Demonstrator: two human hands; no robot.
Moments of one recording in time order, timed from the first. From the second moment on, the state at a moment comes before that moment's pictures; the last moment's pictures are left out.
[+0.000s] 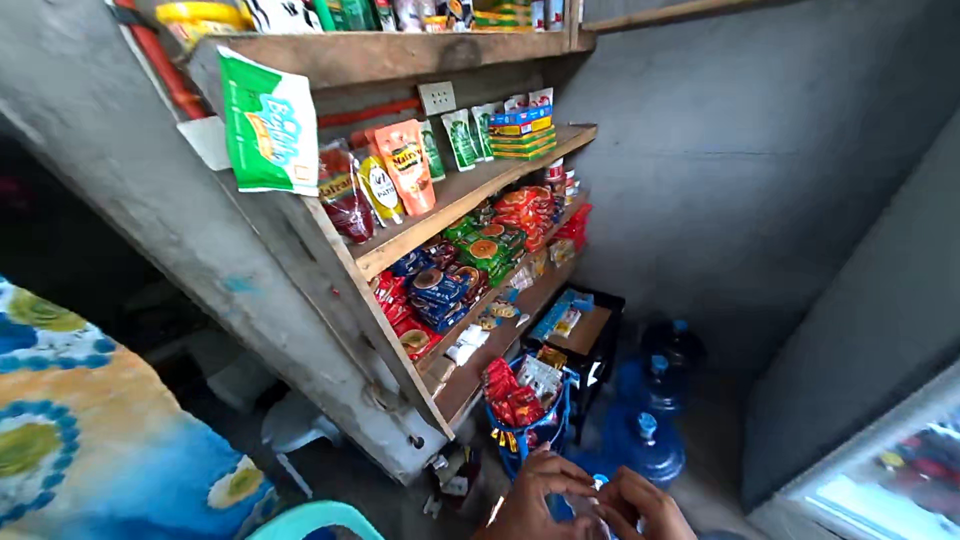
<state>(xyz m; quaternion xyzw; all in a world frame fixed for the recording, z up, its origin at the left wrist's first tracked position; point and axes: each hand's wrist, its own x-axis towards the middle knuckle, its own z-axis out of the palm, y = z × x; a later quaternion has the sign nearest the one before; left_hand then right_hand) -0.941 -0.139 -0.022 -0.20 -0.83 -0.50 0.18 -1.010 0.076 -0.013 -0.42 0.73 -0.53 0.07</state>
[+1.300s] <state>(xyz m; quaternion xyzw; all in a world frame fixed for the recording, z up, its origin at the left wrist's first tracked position) -0.978 -0.069 -0.037 -0.06 -0.72 -0.63 0.27 -1.116 0.096 -0.034 -0.54 0.61 -0.57 0.13</state>
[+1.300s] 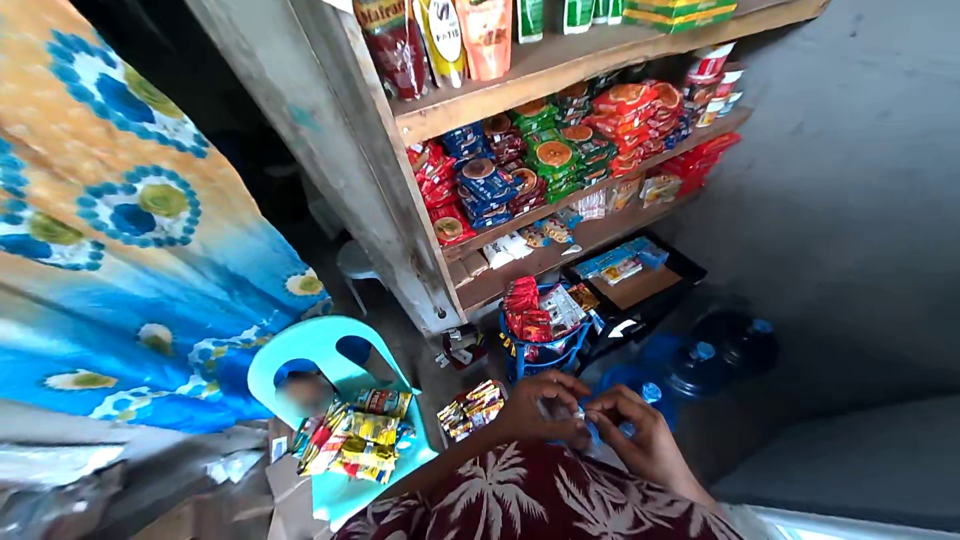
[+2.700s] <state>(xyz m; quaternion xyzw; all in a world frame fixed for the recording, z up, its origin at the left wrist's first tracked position) -0.893 -0.203 -0.057 0.23 -0.83 -0.32 0.38 -1.076 0.099 -0.073 -0.49 0.68 -0.46 0.28</state>
